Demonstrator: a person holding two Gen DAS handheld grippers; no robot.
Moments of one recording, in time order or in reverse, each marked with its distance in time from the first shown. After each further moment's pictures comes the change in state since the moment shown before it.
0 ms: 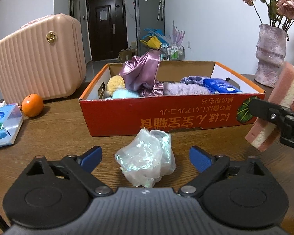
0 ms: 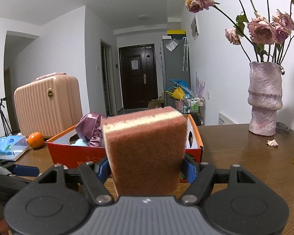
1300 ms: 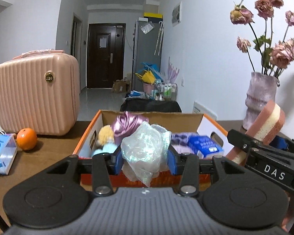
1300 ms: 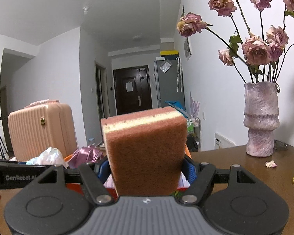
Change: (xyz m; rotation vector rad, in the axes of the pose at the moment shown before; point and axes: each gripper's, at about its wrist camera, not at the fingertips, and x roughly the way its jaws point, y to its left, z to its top) left arm -0.028 -0.003 0.053 -0.087 -0.222 -0.064; right arm 0.008 -0.009 0.028 0.032 -0.146 -0.026
